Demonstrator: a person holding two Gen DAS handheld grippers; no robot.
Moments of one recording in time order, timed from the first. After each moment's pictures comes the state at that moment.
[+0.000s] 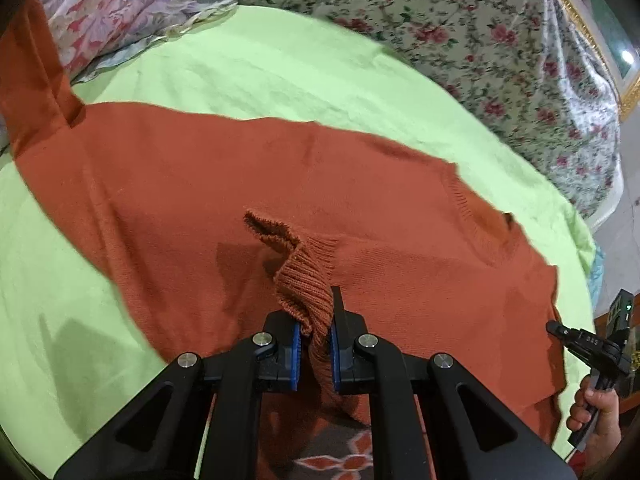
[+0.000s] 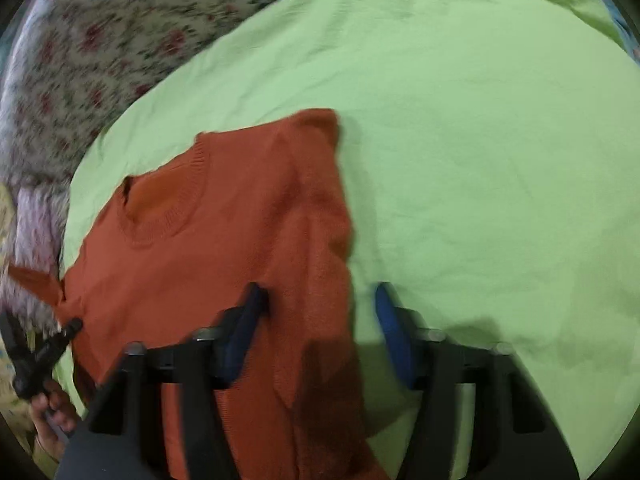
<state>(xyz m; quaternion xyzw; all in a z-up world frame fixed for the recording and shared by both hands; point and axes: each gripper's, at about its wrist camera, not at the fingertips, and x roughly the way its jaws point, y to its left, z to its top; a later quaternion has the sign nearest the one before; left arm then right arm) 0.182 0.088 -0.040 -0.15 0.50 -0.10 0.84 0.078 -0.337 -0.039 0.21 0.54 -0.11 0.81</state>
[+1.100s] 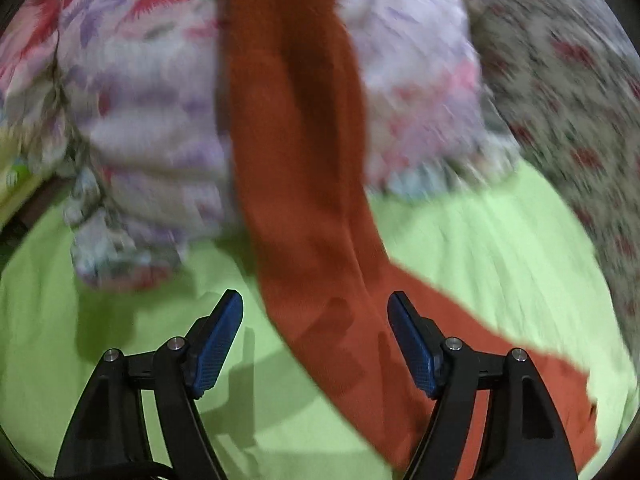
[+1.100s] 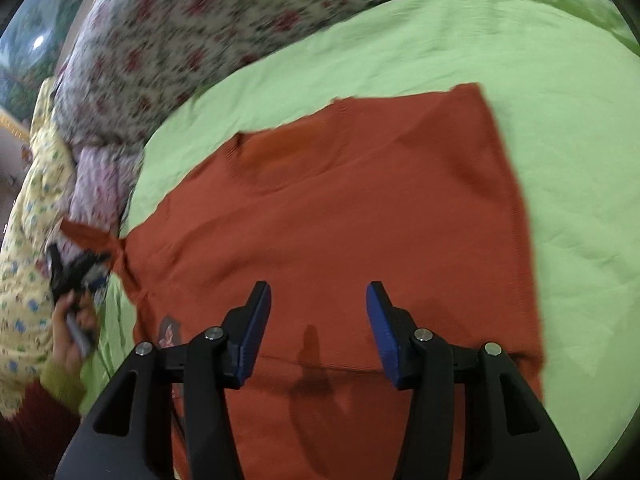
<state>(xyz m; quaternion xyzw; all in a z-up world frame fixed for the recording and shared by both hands) 0.251 0.317 -0.009 -0.21 0.46 0.21 0.84 0.062 -0.243 -0.001 0.22 0.53 -0.03 0.82</state>
